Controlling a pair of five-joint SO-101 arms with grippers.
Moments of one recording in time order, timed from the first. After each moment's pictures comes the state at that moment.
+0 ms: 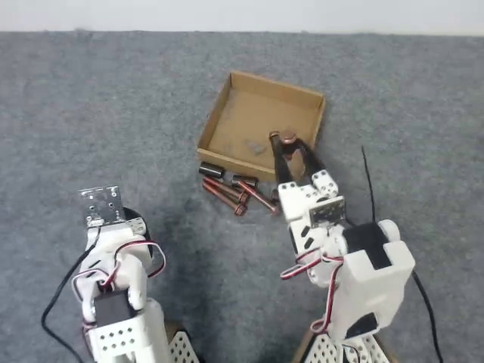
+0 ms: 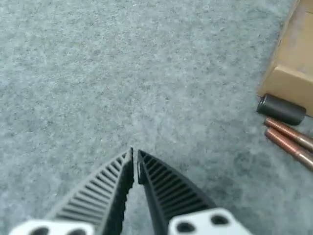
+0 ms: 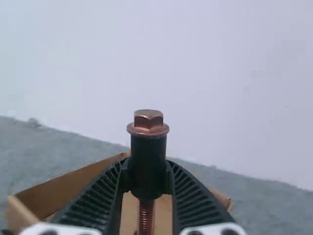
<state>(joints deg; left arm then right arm) -20.9 -103.4 97.1 58.9 1.5 -19.4 16.6 78.2 -97.7 5.8</state>
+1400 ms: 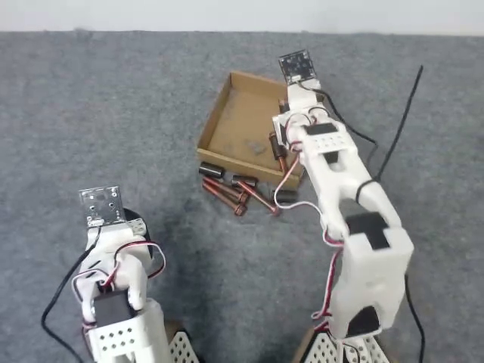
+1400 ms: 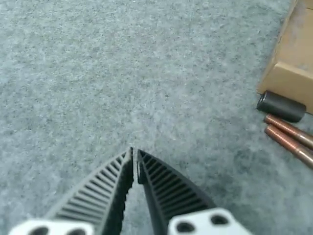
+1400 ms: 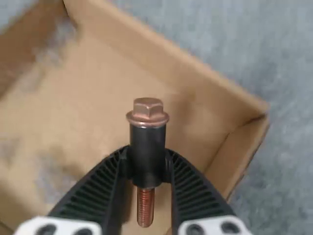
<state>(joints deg) -20.9 -103.4 97.1 59.4 1.3 -15.6 25.5 2.4 31.0 5.8</state>
